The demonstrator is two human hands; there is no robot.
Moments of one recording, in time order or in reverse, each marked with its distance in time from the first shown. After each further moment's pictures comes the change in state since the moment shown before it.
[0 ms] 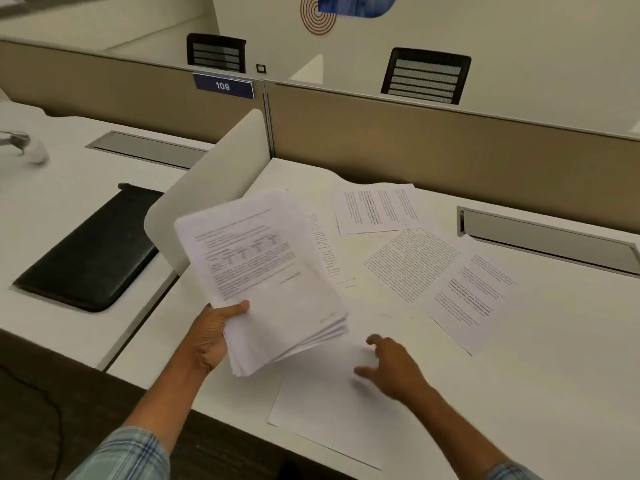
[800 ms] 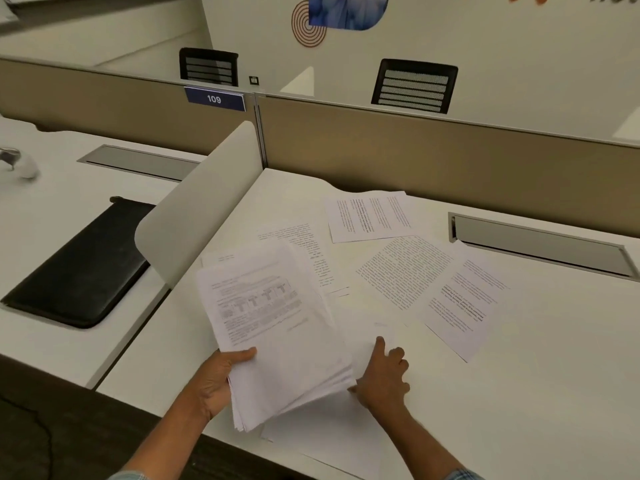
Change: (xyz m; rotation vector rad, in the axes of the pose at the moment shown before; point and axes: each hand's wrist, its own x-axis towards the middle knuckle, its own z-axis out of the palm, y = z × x) left_hand -0.027 -0.042 -0.001 0.008 0.023 -0.241; right_hand 0.009 -0.021 0.030 0.069 0.158 0.346
